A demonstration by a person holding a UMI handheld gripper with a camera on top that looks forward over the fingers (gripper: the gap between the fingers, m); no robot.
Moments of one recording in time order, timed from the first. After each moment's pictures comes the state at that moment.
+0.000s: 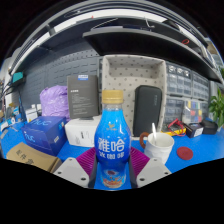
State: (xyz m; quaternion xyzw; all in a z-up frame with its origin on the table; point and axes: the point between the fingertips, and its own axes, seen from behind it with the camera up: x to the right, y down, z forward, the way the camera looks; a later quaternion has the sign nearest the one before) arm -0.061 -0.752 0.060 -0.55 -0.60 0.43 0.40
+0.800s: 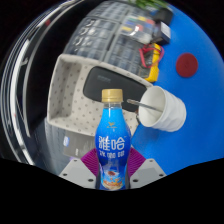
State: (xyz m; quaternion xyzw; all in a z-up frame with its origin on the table) arm -0.097 -0.749 0.105 -0.78 -0.22 0.58 -0.01
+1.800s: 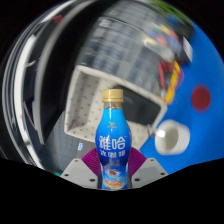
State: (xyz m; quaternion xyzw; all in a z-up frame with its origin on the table) arm -0.107 -0.705 0.184 -0.77 -0.27 0.58 -0.02
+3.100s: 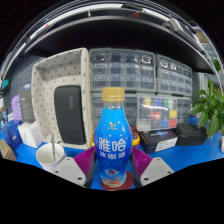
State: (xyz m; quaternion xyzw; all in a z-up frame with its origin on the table) arm -0.131 -0.473 0.061 -0.58 -0.57 0.40 0.42
